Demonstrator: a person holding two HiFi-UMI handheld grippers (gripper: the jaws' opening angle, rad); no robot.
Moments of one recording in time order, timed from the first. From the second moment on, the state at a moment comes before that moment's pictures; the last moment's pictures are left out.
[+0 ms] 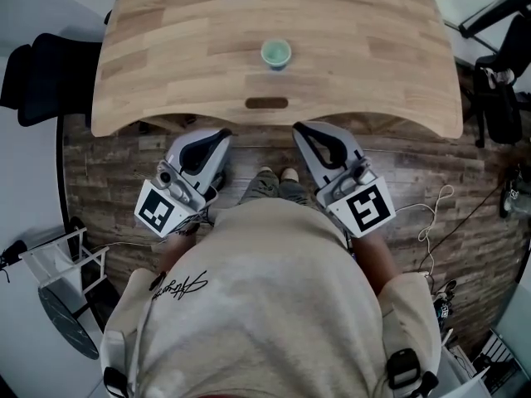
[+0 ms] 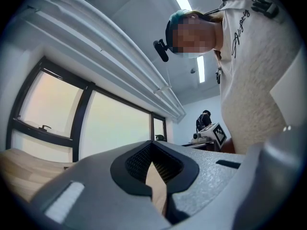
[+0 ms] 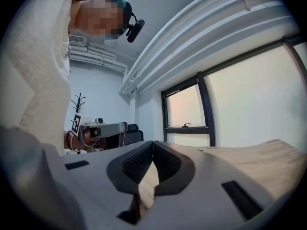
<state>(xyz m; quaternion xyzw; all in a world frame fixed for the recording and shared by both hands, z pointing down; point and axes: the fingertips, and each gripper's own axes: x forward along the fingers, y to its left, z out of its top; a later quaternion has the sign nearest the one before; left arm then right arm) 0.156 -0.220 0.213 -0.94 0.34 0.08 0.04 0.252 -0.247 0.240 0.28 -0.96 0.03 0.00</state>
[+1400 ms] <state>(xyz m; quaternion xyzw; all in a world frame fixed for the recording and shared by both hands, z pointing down) 0.136 -0.245 0.257 -0.94 0.33 0.05 -0.02 0.234 -0.313 0.327 0.30 -0.95 0.10 0.06</state>
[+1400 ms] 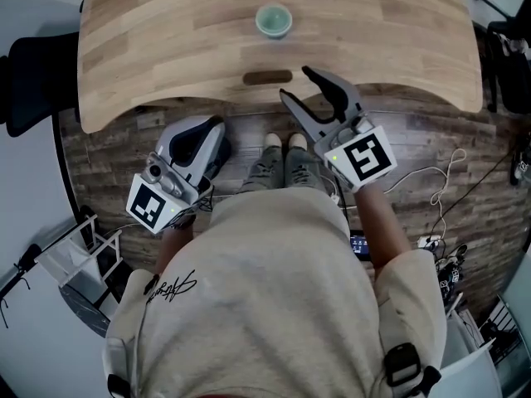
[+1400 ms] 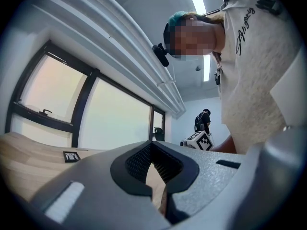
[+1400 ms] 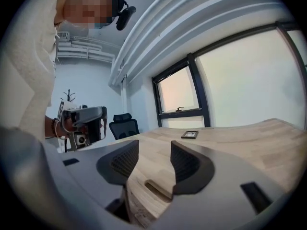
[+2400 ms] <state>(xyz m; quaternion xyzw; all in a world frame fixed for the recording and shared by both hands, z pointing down) 0.122 -0.236 0.276 -0.93 0.35 0.04 -0.05 0.225 -0.390 0.416 0.36 -0.92 0.13 0.13</state>
